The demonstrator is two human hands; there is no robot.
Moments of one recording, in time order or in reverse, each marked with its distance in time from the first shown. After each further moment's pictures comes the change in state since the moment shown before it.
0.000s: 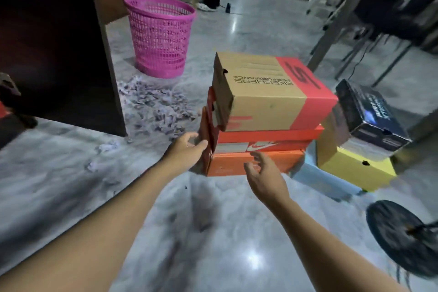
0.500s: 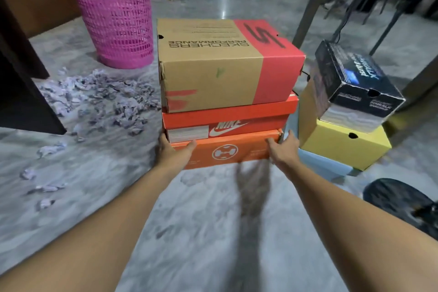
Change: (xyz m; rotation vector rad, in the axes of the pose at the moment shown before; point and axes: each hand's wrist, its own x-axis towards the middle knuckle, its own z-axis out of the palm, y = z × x) left_hand 0.057 -0.026 0.141 -0.105 0.227 -0.127; right_hand 0.136 0.178 -0.029 0.329 0.195 0.275
